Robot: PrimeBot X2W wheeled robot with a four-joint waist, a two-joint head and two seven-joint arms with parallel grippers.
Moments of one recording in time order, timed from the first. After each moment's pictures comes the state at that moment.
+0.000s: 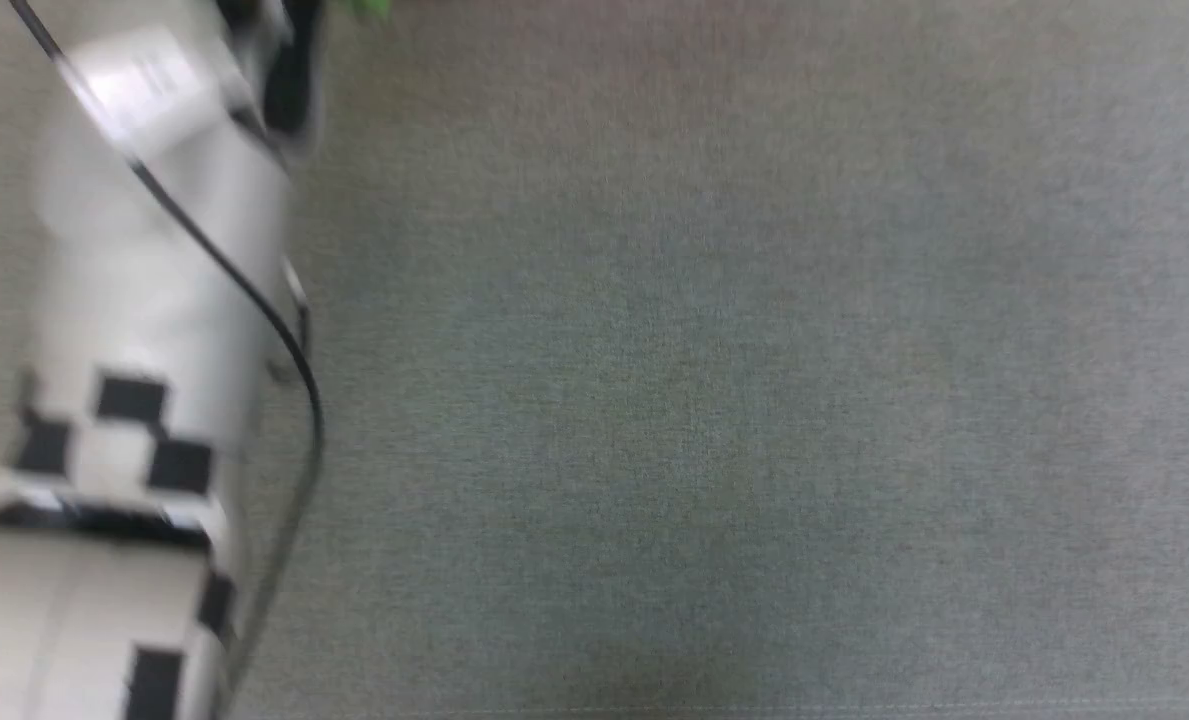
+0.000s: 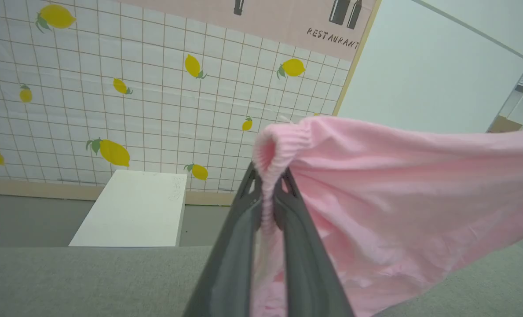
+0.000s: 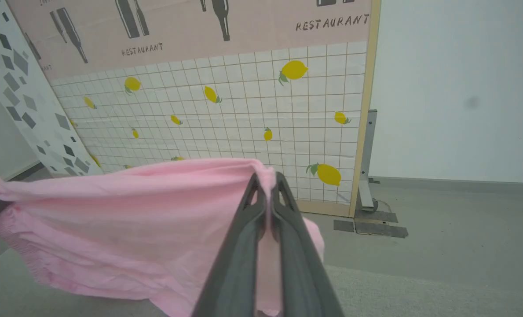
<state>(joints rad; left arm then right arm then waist) -1.23 0.16 -0.24 0.78 -0.50 -0.12 -0.23 -1.17 -0.25 0.06 0.47 0.45 0.13 0.18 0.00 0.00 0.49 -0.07</state>
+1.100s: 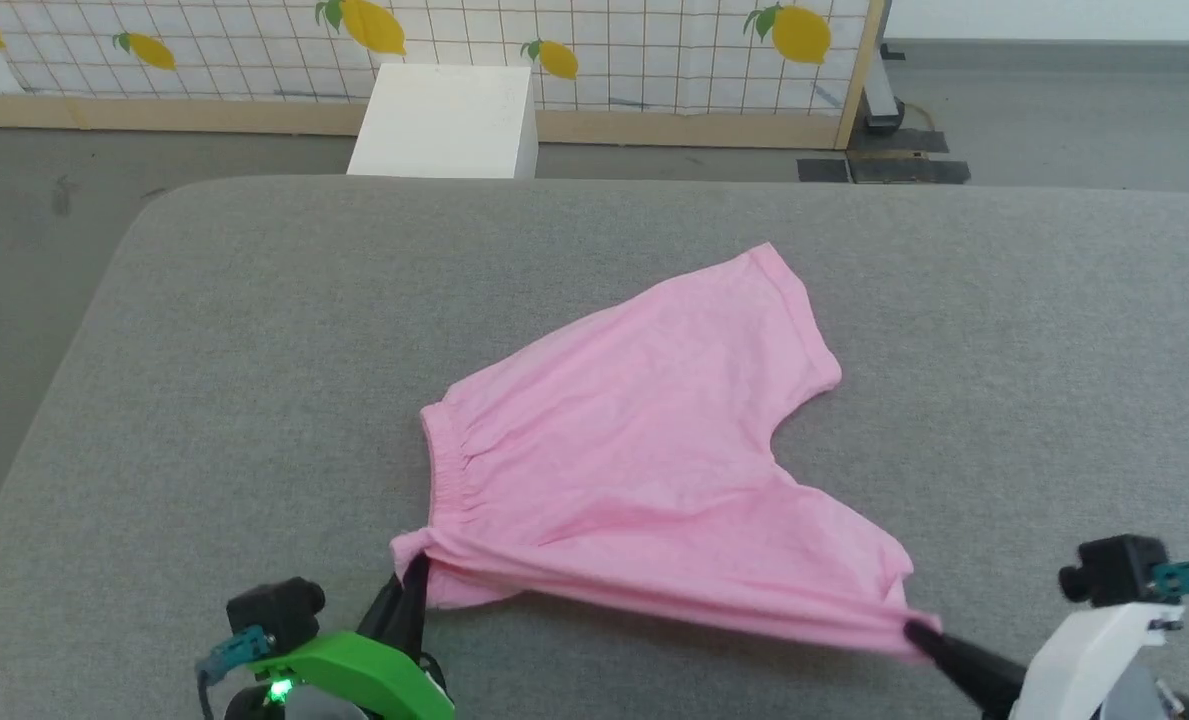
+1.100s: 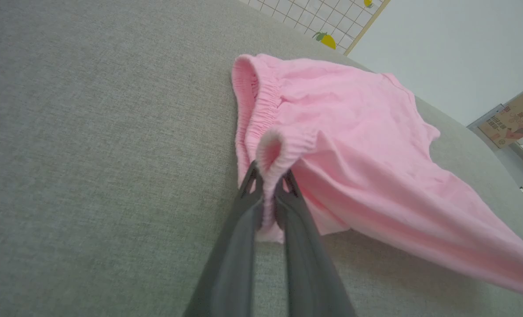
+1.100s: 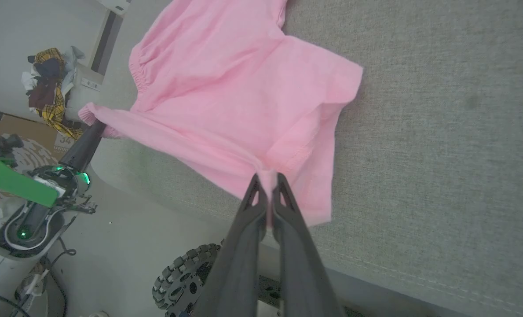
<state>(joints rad) -0.05 0.16 -0.27 0.35 -0.68 -0.04 -0.15 0.19 -0.11 -0.08 -0.23 0.69 0.13 0.85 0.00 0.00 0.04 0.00</state>
